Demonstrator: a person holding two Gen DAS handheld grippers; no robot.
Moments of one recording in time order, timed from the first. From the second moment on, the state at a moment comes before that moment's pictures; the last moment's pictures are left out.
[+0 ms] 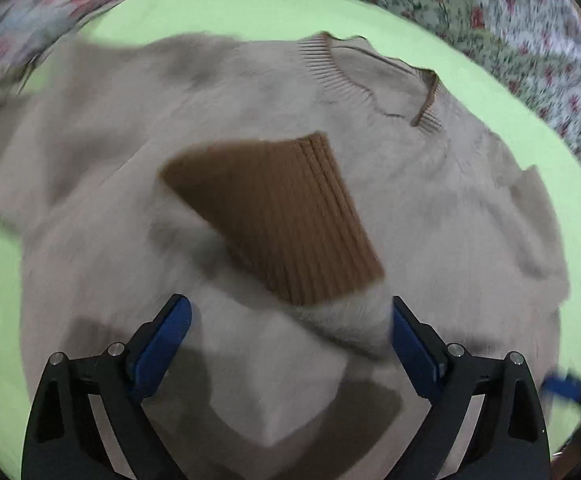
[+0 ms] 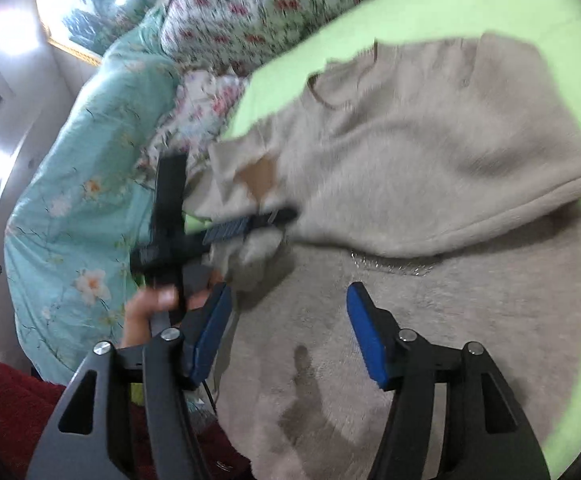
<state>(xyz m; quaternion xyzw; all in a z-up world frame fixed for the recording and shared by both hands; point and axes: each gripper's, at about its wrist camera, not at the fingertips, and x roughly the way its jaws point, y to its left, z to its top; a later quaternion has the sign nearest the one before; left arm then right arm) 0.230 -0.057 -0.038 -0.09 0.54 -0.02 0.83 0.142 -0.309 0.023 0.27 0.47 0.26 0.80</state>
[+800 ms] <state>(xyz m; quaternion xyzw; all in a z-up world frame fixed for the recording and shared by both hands) 0.249 0.013 0.016 -0.14 0.40 -0.11 0.90 0.166 -0.411 0.045 0.30 0.38 0.04 0.87</state>
